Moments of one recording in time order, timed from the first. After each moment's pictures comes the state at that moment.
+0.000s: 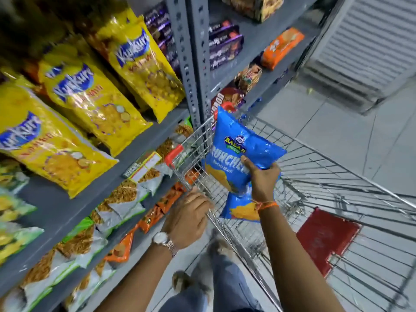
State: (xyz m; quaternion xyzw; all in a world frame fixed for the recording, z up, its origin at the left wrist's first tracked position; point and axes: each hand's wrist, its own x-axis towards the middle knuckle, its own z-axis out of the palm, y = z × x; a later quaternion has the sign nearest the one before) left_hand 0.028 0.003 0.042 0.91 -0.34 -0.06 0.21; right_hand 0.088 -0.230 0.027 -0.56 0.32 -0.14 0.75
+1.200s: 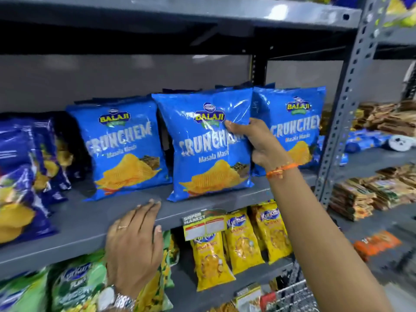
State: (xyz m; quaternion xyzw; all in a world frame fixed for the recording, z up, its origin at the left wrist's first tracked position) left_hand -0.034 0.265 0.384 0.91 0.12 0.40 -0.01; right_hand 0.195 0.060 0.550 -0.59 -0.27 0.08 0.76
